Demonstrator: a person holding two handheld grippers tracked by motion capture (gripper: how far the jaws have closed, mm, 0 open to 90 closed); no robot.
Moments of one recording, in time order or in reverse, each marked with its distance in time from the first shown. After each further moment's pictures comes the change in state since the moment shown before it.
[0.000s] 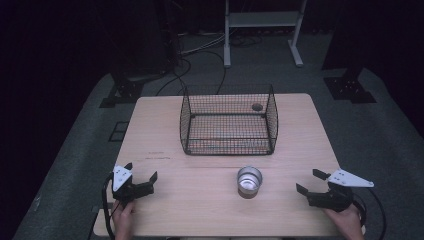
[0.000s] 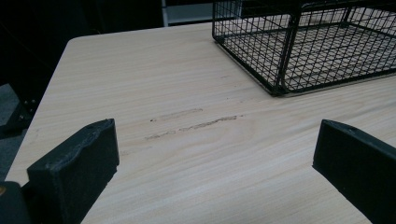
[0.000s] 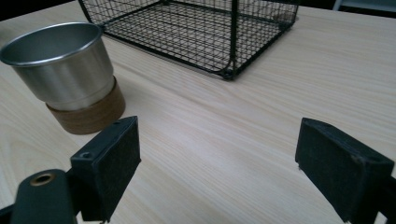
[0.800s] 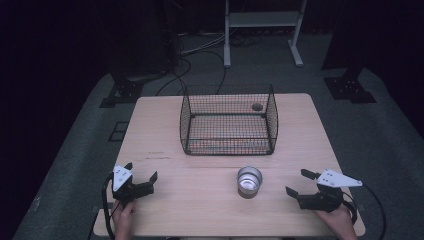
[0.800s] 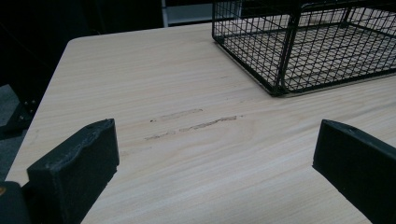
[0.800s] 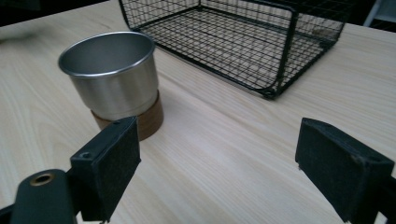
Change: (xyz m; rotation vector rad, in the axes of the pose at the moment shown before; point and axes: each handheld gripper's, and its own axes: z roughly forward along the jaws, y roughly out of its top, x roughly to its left) left arm 0.000 0.000 0.000 -0.002 0.000 0.001; right arm 0.025 0.014 0.010 0.000 0.088 -0.079
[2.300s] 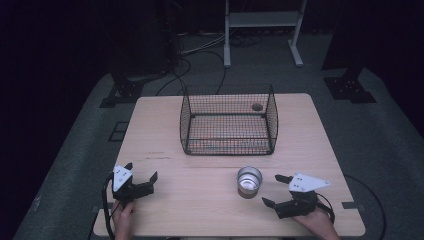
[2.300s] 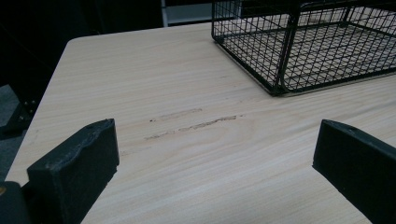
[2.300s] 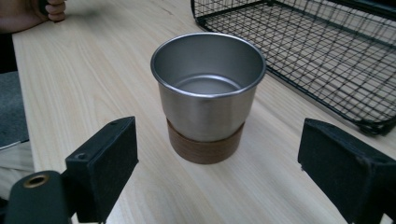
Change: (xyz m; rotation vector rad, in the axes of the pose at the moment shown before) left arm 0.000 0.000 0.000 0.001 -0.001 0.003; right arm 0.049 0.018 0.037 0.064 0.155 -0.121
